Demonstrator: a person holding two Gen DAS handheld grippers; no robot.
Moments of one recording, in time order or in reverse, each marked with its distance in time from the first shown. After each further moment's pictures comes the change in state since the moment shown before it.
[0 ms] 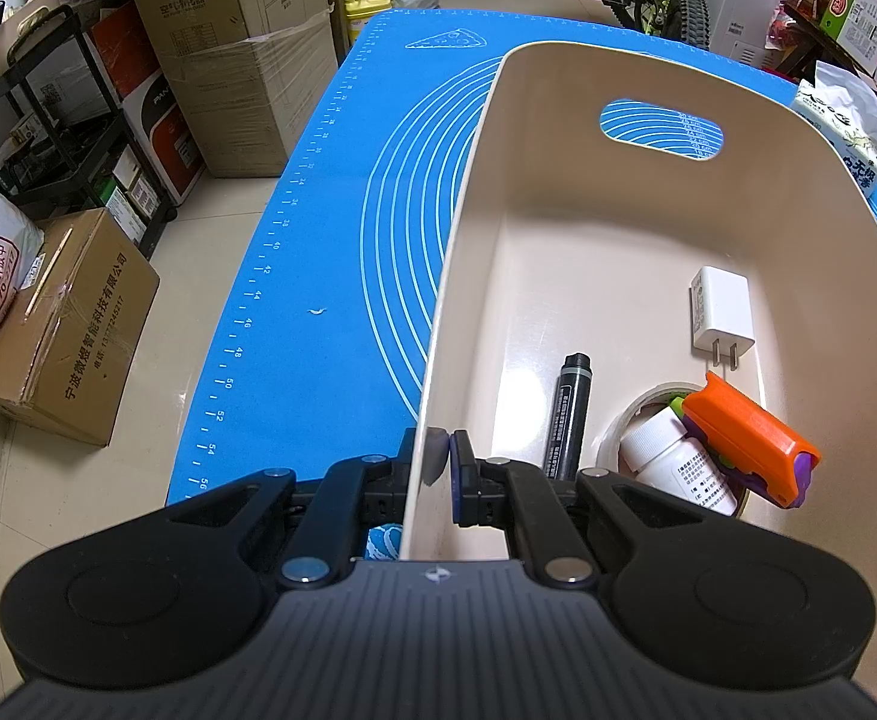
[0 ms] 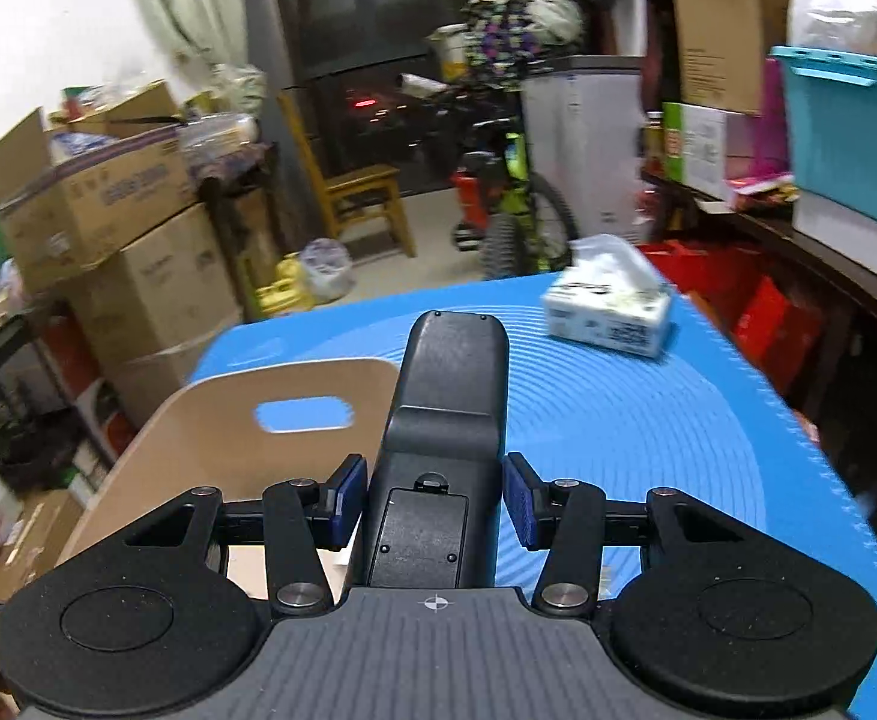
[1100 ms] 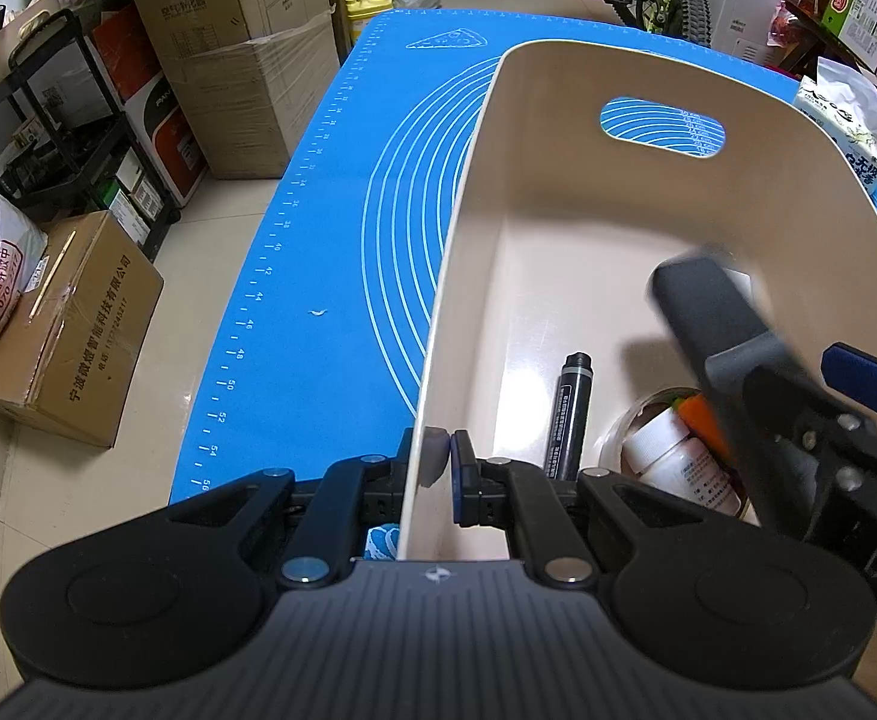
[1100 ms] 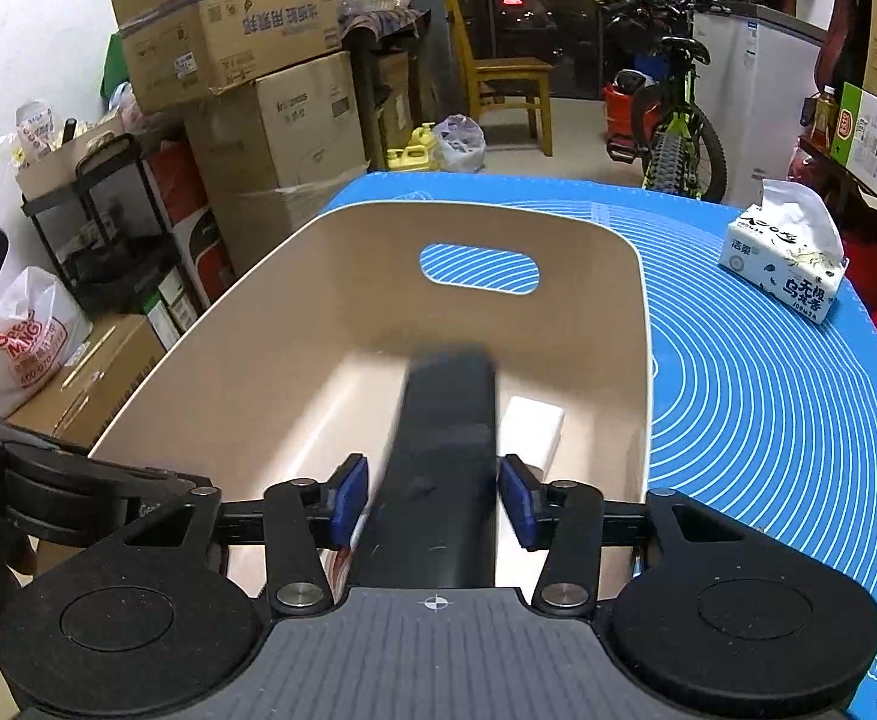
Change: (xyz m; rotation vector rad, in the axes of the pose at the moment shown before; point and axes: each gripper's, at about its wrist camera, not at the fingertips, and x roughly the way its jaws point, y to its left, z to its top) left arm -0.001 0.002 0.000 0.002 0.000 0.011; right arm 0.038 0.067 -0.029 -0.232 0.238 0.167
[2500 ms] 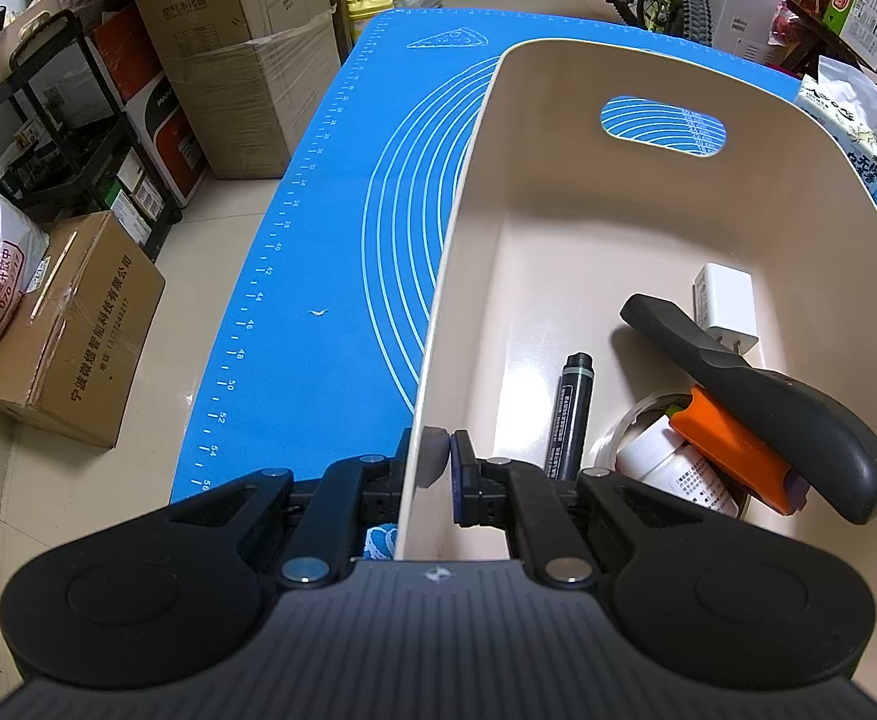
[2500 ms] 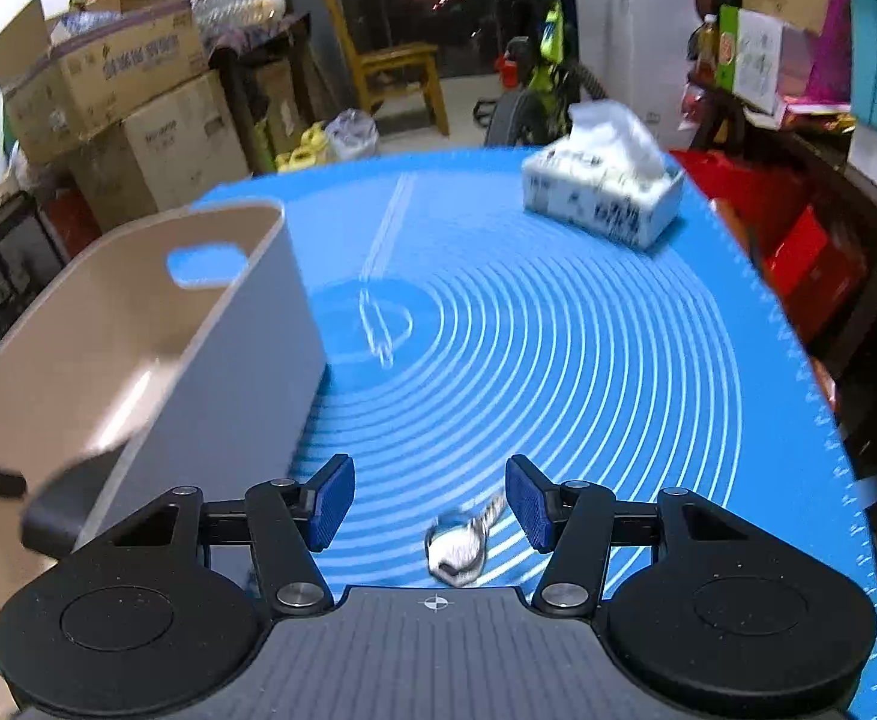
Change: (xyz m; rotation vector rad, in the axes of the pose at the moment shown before) left arm 0.001 0.001 -0.001 0.002 0.000 0.004; right arm -0.007 -0.156 -0.025 0.137 0.028 -0.090
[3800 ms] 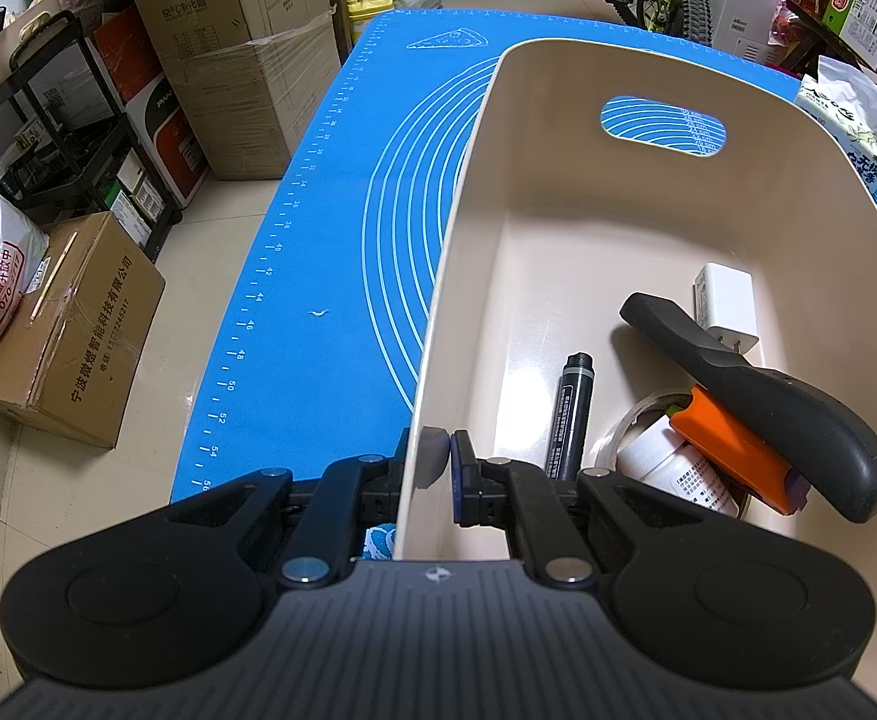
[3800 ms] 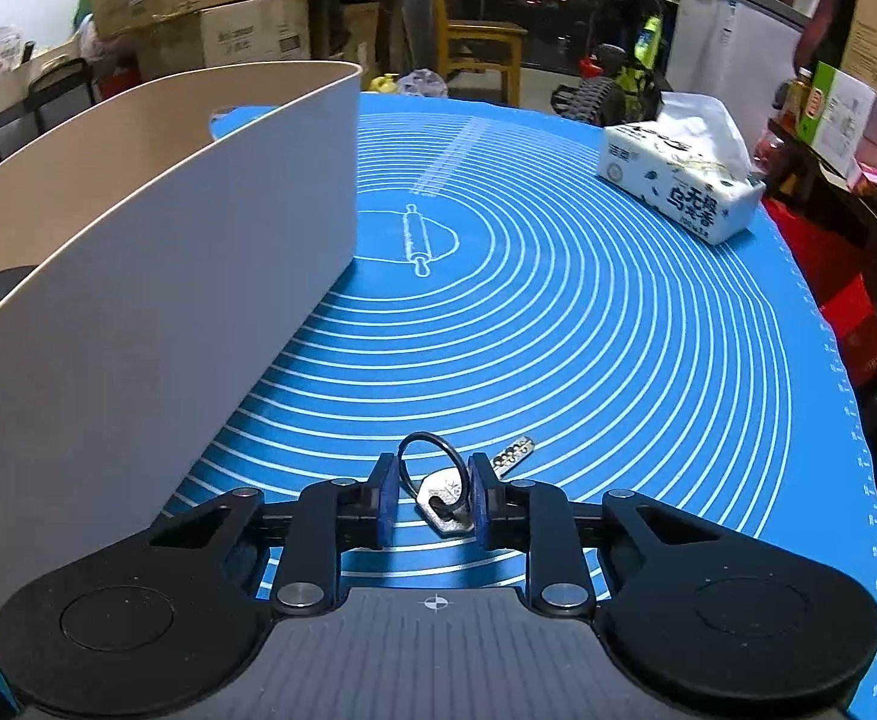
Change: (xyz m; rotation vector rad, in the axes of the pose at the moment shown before) left arm 0.000 -0.001 0.000 0.001 0.000 0.003; right arm 0.031 0.011 -0.034 -0.260 0.036 0.011
